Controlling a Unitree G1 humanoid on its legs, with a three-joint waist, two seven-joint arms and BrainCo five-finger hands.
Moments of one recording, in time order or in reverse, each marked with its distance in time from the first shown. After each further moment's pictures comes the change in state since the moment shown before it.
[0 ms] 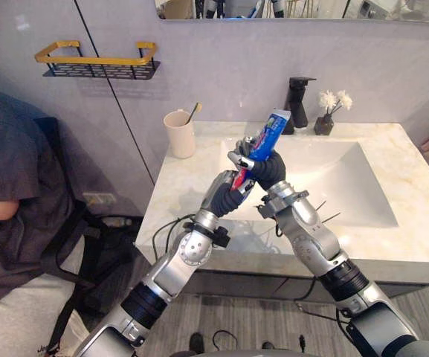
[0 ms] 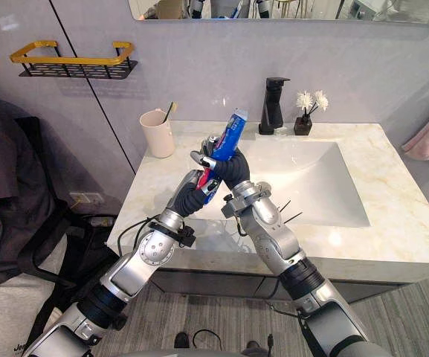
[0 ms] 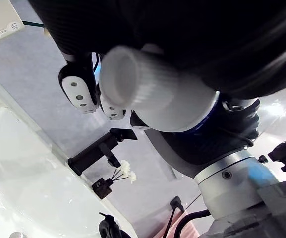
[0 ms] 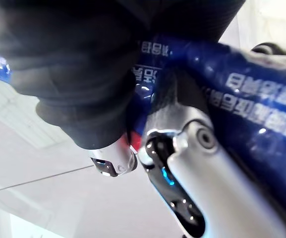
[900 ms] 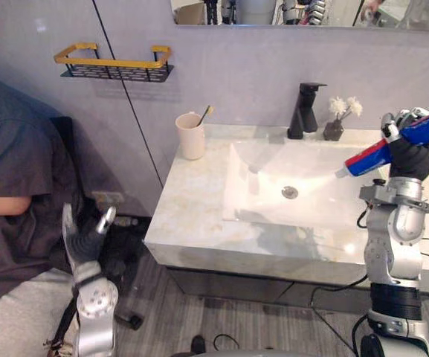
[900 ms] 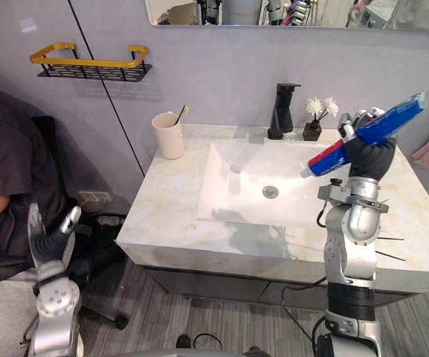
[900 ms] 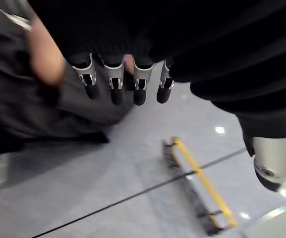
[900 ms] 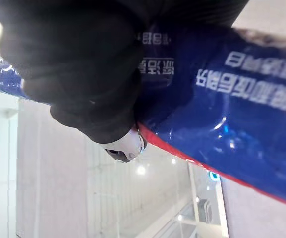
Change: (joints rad) left arm 0.559 -0.144 0.827 0.195 -0.234 -0.007 0.077; right arm 0.188 -0.084 -0.699 -0.151 -0.396 -0.060 -0.206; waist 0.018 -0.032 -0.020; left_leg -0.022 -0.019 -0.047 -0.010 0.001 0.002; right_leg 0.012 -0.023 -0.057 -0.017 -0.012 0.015
